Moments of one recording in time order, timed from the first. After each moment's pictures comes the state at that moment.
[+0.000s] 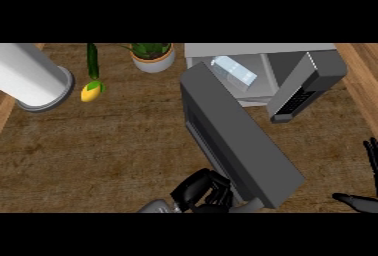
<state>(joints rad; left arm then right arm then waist) -0.37 0.02 -0.90 -1.02 0.10 0.11 -0.26 -0.08 -0.48 -0.22 -0.73 -0.21 0.31 -0.94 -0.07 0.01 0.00</state>
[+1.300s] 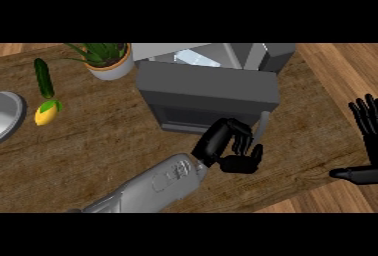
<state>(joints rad) -0.81 0.00 -0.95 -0.94 0.46 0.47 -0.28 -0.17 -0.53 -0.10 -1.01 -0.32 0.39 -0.77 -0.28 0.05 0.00</state>
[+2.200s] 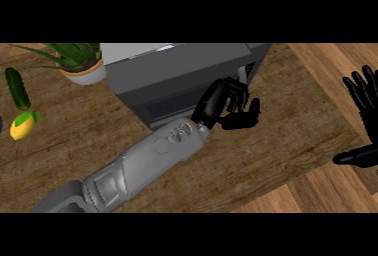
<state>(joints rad) -1.04 0.02 -0.88 -0.77 0.61 0.53 -0.27 -0.29 -0.56 -0.06 -1.12 -0.42 0.48 -0.66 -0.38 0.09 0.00</state>
